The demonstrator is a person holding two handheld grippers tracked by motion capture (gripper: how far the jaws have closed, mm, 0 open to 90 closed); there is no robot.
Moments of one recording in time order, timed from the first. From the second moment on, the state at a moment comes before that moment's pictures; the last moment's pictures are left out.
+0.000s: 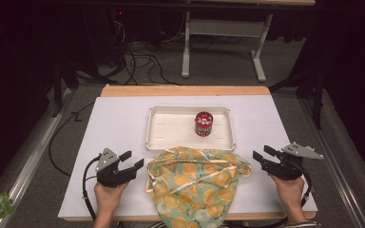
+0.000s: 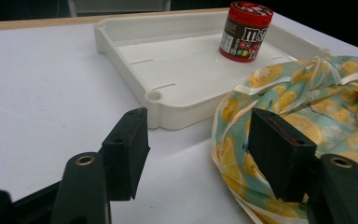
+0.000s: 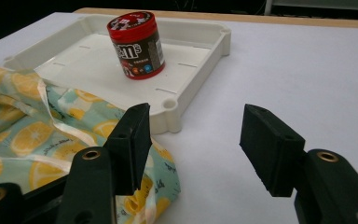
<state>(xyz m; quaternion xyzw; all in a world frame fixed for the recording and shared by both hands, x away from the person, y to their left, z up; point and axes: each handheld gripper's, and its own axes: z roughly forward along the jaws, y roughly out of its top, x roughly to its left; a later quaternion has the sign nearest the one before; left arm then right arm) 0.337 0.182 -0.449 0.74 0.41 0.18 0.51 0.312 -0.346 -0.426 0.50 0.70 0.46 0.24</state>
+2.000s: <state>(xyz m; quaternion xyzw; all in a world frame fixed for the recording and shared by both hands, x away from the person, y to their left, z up) 0.374 0.186 -0.479 0.74 0.48 0.19 0.44 0.336 -0.362 -0.470 0.56 0.69 0.39 0.24</state>
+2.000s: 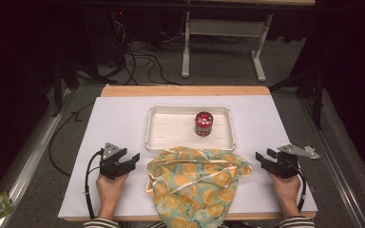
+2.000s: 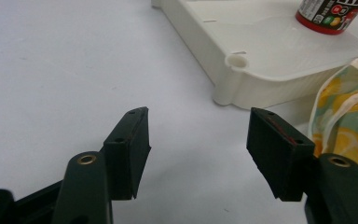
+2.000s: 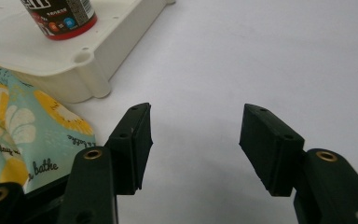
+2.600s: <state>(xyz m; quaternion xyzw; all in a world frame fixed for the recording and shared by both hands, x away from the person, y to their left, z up) 0.375 0.181 -0.484 0.75 0.48 0.20 0.42 0.341 -0.360 -0.477 0.57 0.69 0.37 0.24</state>
